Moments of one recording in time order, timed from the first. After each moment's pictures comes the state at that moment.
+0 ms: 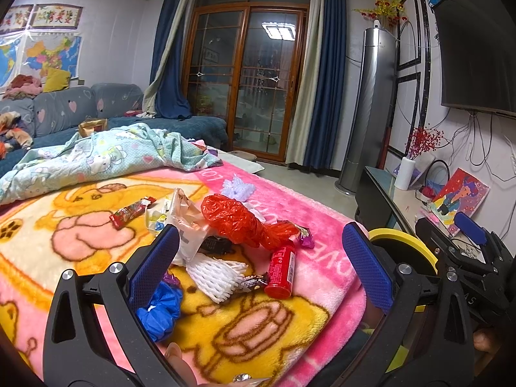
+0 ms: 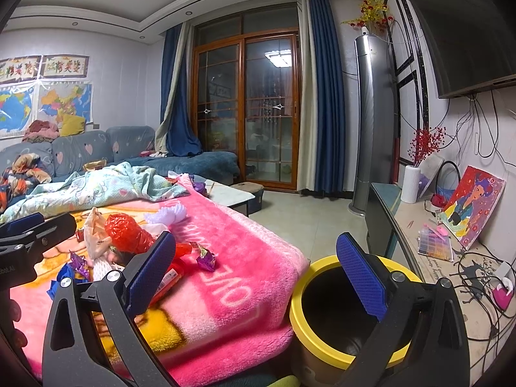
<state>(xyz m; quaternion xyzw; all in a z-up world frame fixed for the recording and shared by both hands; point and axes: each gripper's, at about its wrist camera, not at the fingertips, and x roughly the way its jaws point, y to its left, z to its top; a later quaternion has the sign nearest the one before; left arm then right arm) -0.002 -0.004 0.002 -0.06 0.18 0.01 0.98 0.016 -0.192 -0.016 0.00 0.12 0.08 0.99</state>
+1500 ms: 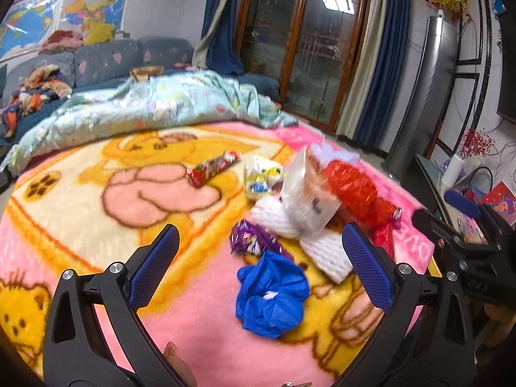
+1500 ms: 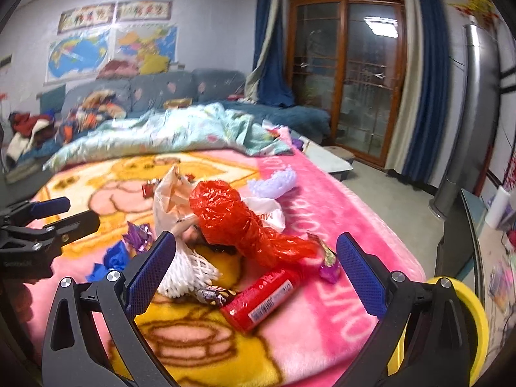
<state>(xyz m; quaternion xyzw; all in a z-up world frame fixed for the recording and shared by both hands) 0.008 0.107 -0.034 -0.12 0.29 0.10 0.95 0.092 -0.067 -0.023 -0.11 0.23 0.29 0.92</state>
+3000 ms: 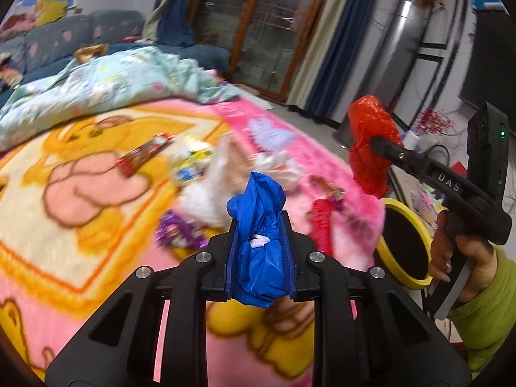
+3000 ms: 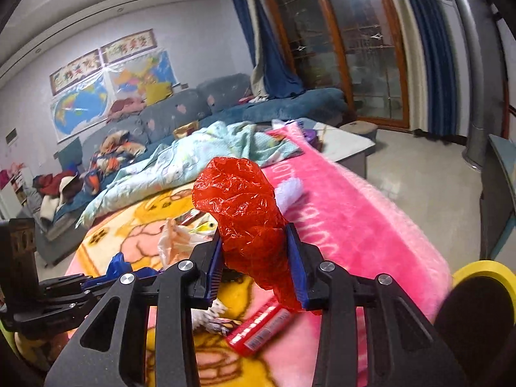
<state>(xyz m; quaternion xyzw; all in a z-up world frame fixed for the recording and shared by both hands) 0.035 0.067 -0.011 -0.13 0.33 -0.04 0.93 0.148 -0.125 0.008 0.04 0.27 0.34 0.90</state>
